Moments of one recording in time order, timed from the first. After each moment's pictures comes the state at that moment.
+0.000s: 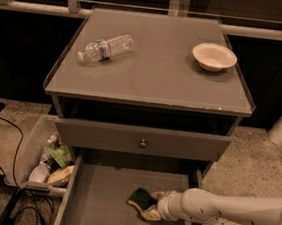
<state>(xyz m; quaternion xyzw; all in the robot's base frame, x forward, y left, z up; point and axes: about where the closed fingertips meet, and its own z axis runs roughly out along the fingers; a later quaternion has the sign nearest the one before) 0.475 -0.098 0.372 -0.48 0.82 0.15 0.28</state>
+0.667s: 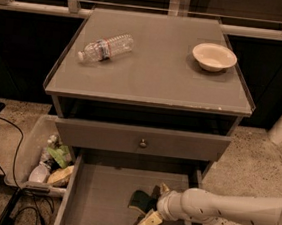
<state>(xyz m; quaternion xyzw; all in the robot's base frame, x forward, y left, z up) 0.475 -0.098 0.372 -0.48 0.82 0.15 0.28</state>
